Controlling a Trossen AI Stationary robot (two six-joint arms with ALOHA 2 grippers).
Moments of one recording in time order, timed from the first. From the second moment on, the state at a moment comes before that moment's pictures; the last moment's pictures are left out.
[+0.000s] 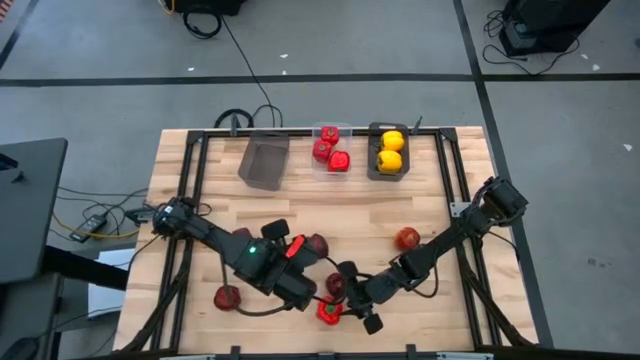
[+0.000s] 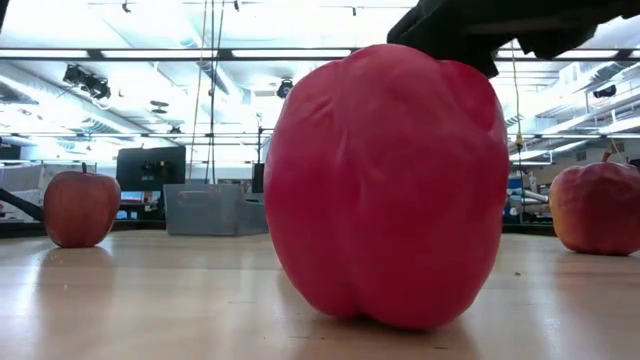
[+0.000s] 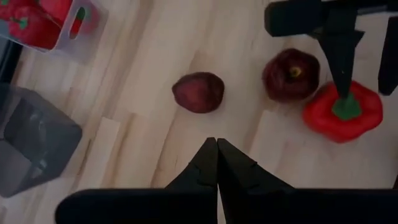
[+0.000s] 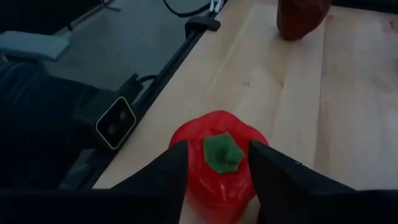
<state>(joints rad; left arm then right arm) -0.51 2.01 2.22 -1.57 -0.48 -0.80 0.56 1.79 0.95 0.31 0.12 0.14</state>
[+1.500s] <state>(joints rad) -0.32 1.89 2.22 -1.41 -0.70 -0.75 0.54 1.85 0.95 0.36 0.13 0.27</state>
